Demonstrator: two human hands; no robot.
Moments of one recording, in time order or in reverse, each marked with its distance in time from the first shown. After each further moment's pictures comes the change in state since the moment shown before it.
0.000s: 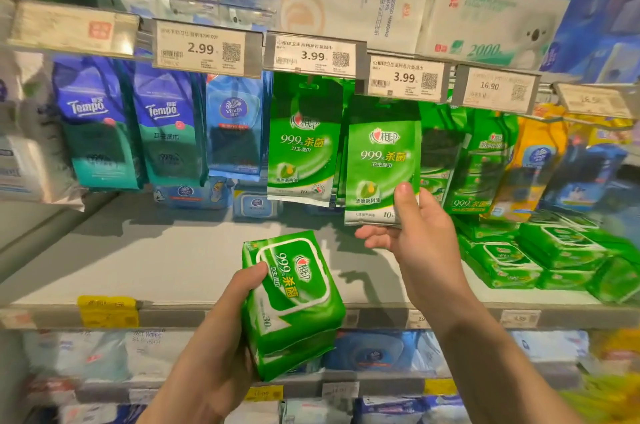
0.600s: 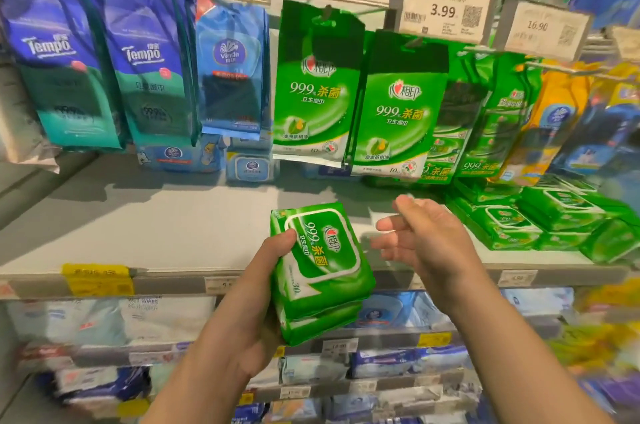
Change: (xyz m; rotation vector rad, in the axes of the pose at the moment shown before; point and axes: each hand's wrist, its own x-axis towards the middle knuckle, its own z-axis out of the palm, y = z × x) left_hand 0.010 -0.040 0.000 -0.182 -0.211 -0.175; right_hand -0.014 0.037 -0.018 -0.178 0.060 0.270
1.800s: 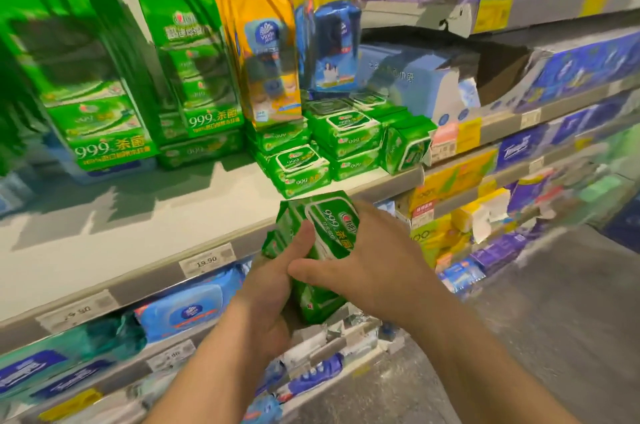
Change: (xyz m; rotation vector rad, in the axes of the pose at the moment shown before) left_hand 0.097 -0.199 0.282 0.187 -0.163 -0.194; right_hand -0.040 0.003 -0.292 -0.913 0.117 0.039
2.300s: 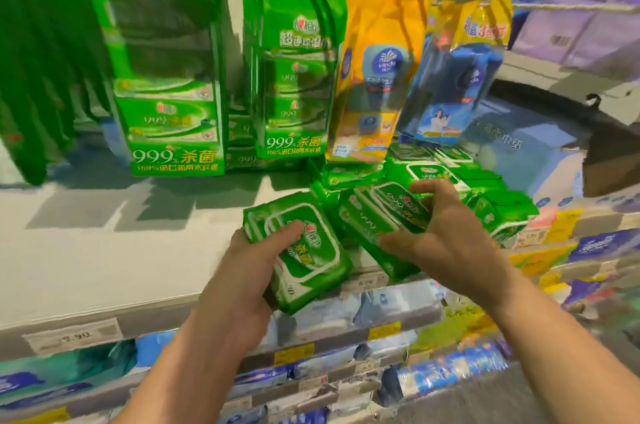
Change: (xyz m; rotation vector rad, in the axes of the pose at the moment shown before) left_hand 0.075 0.081 -0.079 -0.180 0.154 0.259; right_hand 0.153 -0.016 -0.013 0.003 -0.025 -0.108
